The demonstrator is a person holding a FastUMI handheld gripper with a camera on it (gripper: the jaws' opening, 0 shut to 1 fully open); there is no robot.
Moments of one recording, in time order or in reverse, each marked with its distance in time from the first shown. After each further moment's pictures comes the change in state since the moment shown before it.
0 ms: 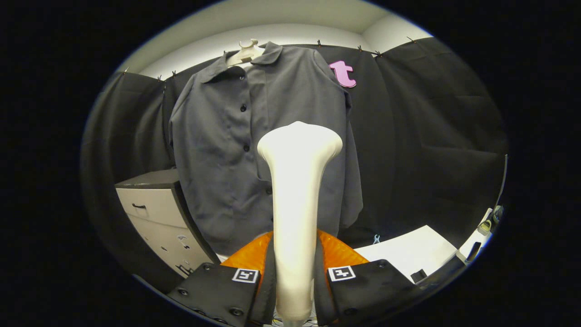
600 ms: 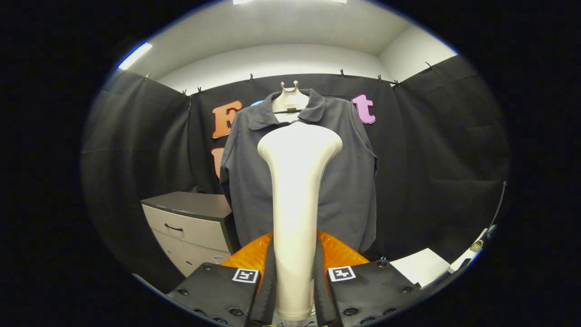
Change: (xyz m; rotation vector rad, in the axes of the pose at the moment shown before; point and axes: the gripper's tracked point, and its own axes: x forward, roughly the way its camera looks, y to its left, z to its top) arm -0.083 0.091 0.090 -0.071 -0.163 0.073
